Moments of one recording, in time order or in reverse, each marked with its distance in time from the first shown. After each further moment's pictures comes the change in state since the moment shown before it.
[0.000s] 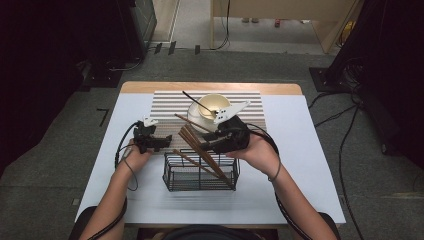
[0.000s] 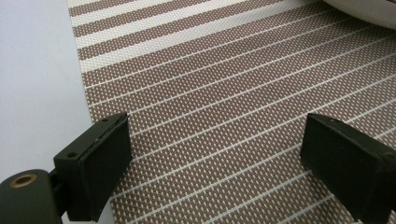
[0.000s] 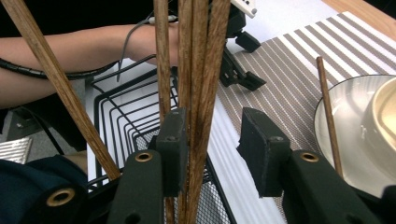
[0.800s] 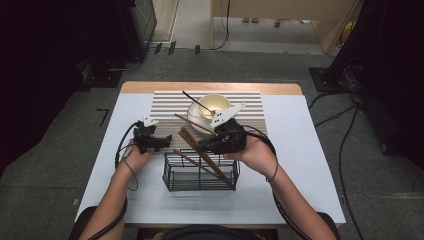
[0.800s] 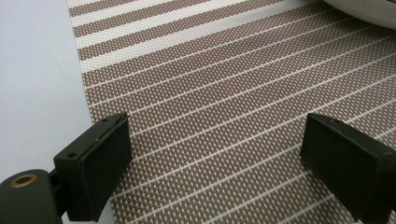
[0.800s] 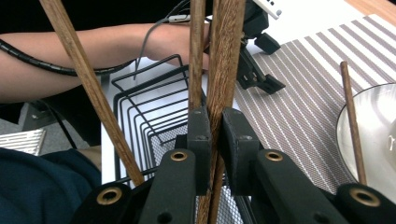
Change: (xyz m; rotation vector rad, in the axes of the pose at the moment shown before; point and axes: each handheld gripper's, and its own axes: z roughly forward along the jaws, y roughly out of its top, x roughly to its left) left arm 0.000 0.000 0.000 0.000 0.002 0.002; right arm 0.007 0.002 0.005 0.010 0.053 -0.030
